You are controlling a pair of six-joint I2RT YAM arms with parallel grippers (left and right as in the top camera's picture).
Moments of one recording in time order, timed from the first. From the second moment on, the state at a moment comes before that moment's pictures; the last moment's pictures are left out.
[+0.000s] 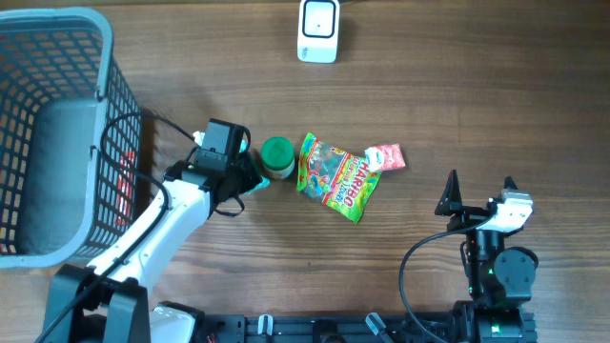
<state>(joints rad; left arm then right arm) -0.30 1.46 0.80 -0.51 0.03 -0.72 -0.01 0.08 0.01 0.01 0.08 0.09</state>
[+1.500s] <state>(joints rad) 0.63 1.84 1.65 -1.32 0.17 -1.08 -0.01 0.08 0.01 0.01 0.08 0.09</state>
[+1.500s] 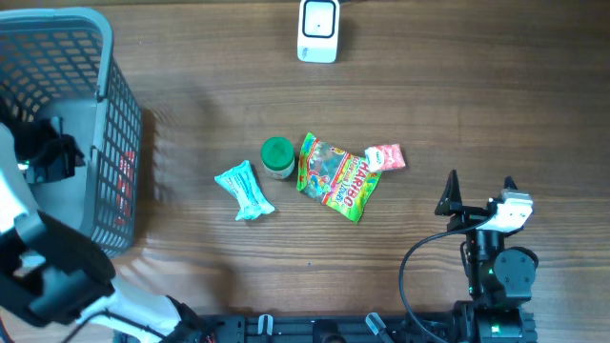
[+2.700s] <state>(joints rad) 0.63 2.03 1.47 -1.23 0.16 -0.65 -0.01 0.08 0.01 0.01 0.08 0.09</state>
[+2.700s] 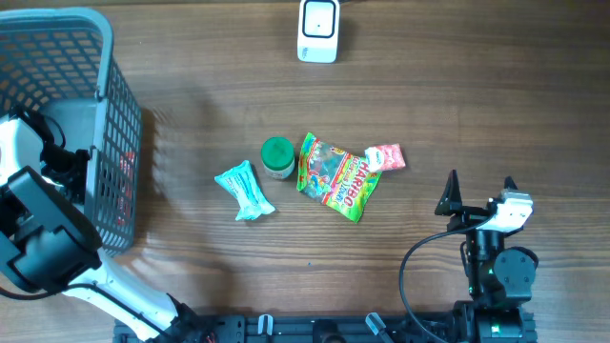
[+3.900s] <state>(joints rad) 0.50 2.00 1.44 -1.13 0.11 -0.54 -0.01 0.08 0.01 0.01 0.08 0.09</state>
